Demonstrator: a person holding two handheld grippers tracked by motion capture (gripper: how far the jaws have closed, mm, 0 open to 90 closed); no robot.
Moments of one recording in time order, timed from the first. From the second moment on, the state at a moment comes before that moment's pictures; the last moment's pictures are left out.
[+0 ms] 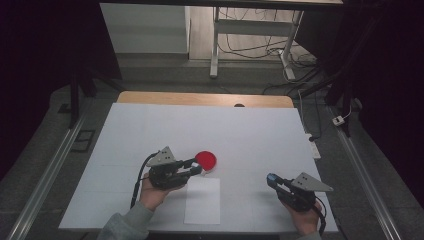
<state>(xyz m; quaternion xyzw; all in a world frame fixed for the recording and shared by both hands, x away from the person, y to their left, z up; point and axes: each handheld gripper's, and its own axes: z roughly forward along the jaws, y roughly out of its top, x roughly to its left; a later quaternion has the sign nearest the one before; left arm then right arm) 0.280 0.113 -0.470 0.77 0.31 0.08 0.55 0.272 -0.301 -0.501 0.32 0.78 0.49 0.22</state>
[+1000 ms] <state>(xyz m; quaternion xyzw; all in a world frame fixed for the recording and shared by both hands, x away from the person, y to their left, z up) 0.287 0.114 -0.464 0.77 0.32 0.10 0.54 0.274 -0.296 -0.502 0.32 0.78 0.49 0.22</state>
